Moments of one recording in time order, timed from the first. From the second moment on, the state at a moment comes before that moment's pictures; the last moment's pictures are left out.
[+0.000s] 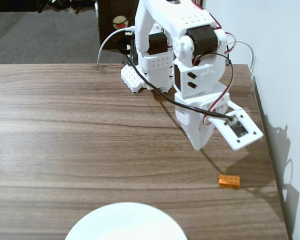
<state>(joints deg) -19.7 90.4 87.0 76.8 -103.0</state>
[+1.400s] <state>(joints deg) -20.0 74.2 68.5 81.9 -119.8</state>
